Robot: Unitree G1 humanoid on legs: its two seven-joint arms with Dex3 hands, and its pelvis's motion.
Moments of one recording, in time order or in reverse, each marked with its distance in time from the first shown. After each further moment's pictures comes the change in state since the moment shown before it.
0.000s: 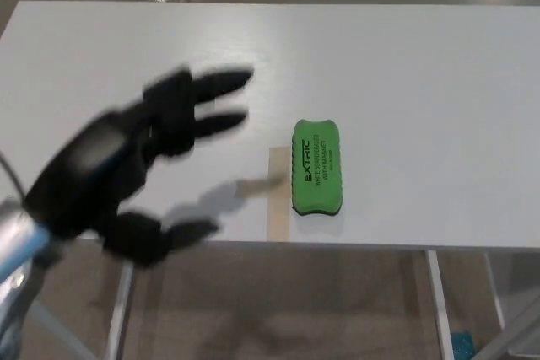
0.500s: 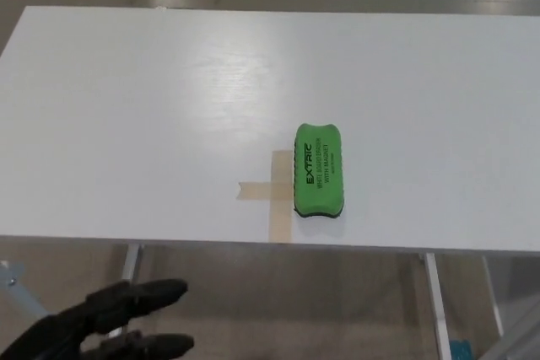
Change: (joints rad) left_arm 0.454 -0.023 0.076 0.176 -0.112 -0.005 -0.138; right_arm 0.039 0.000 0.011 0.016 0.001 0.003 0.001
